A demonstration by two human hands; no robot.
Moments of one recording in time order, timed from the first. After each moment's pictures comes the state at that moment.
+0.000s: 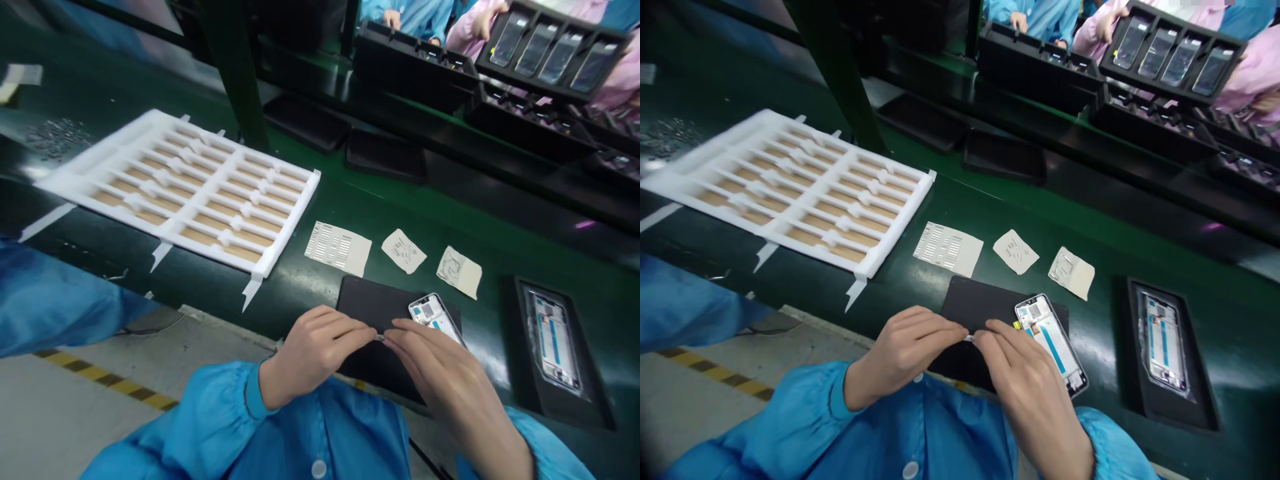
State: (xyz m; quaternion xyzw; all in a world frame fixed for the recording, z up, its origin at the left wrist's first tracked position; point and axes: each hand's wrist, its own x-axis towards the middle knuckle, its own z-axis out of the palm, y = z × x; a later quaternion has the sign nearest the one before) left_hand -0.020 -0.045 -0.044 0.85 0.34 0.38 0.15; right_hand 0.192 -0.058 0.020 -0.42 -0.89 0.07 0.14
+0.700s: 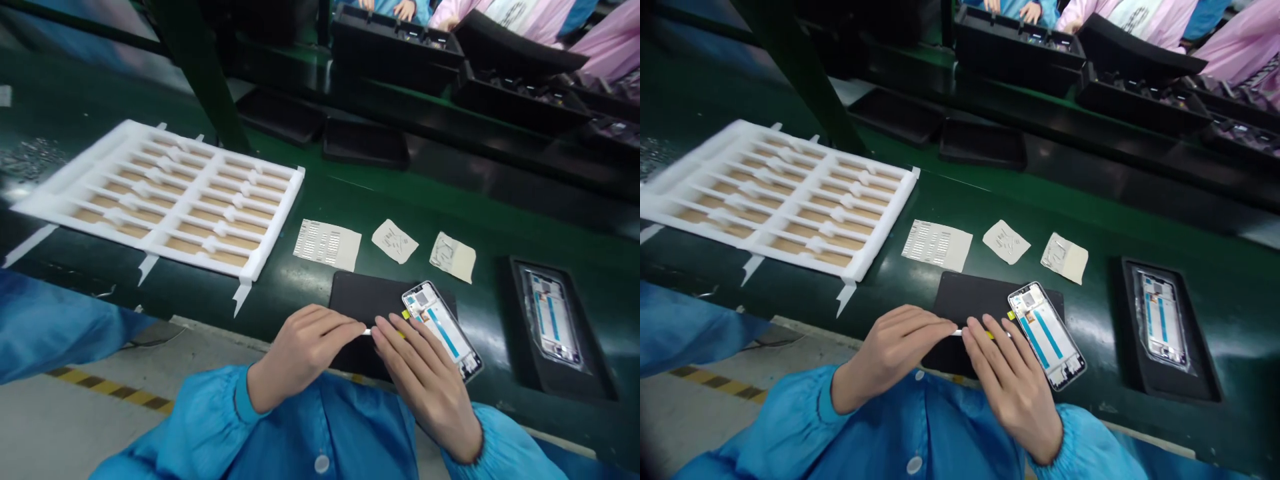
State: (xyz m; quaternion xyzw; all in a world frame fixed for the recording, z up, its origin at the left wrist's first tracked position) left_hand -0.022 -0.043 -0.039 0.86 0.34 0.34 0.17; right_hand 0.203 -0.086 -0.017 -0.41 -0.90 -0.02 0.15
